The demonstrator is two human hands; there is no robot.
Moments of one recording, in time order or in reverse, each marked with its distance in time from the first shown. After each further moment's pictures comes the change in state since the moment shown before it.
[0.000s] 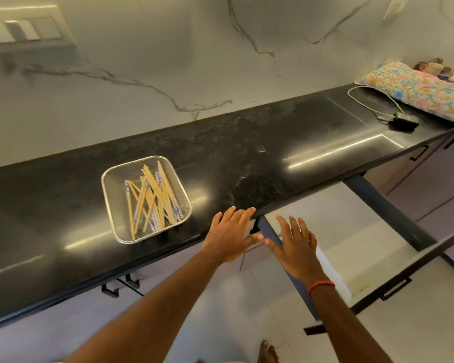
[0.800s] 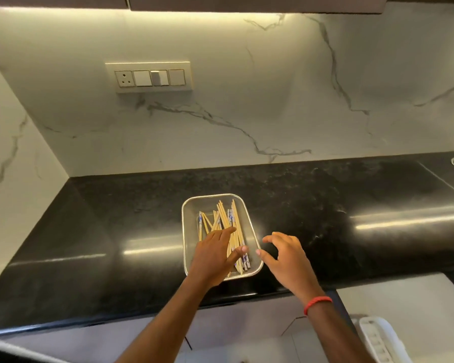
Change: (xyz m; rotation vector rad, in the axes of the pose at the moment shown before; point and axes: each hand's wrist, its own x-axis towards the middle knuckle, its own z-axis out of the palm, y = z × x) left_hand -0.054 -0.163 -0.095 -0.148 0.260 -0.419; right_hand 0.103 -0.200 -0.004 0.308 -0.034 -0.360
